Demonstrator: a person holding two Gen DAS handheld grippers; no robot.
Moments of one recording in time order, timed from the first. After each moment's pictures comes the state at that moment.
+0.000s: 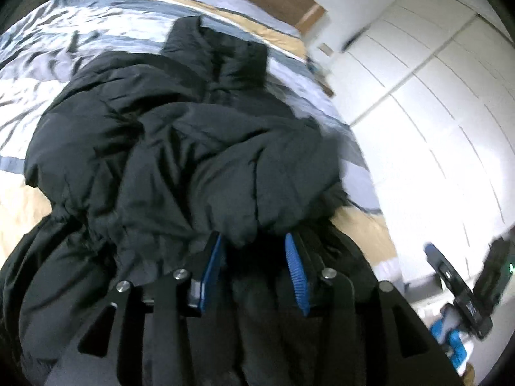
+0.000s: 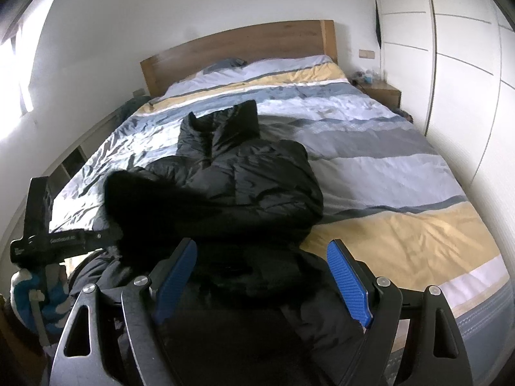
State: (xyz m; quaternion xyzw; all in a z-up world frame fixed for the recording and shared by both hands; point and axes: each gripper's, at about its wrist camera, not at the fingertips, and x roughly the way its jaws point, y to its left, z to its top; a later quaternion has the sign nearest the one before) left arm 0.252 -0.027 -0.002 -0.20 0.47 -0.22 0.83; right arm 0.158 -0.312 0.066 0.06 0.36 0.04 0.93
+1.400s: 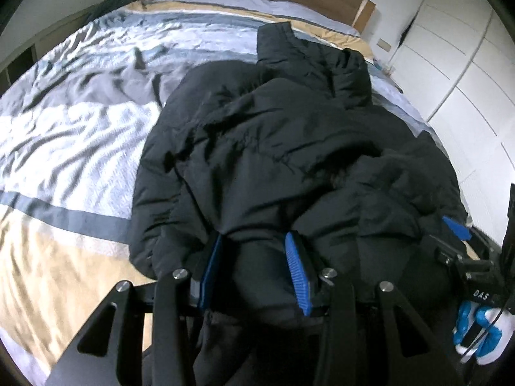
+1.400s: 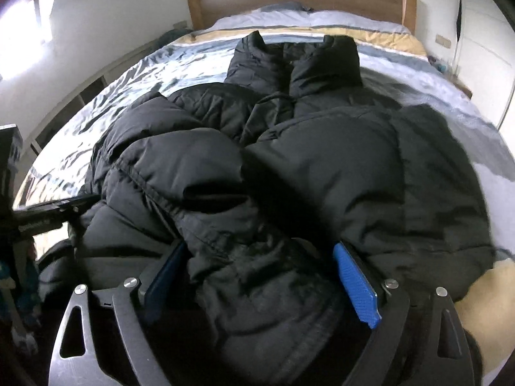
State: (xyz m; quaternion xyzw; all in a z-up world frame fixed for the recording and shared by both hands) left arm 0.347 0.084 -0.071 -0.10 0.47 -0.07 0.87; right arm 0.309 -0.170 -0.052 -0.03 0.45 0.14 0.88
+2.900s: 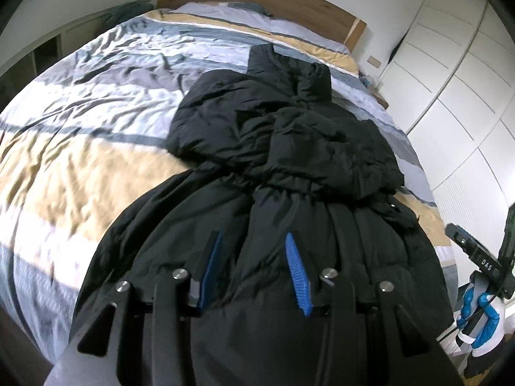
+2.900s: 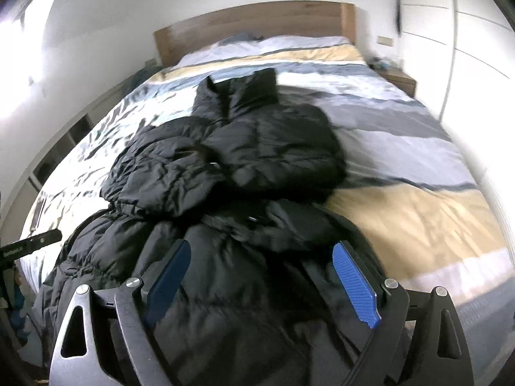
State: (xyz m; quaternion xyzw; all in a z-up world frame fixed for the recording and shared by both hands) left arm 0.137 0.067 0.007 -0.14 0.45 -0.05 0.88; right arm 0.134 -0.289 0.034 0.03 0.41 0.06 0.91
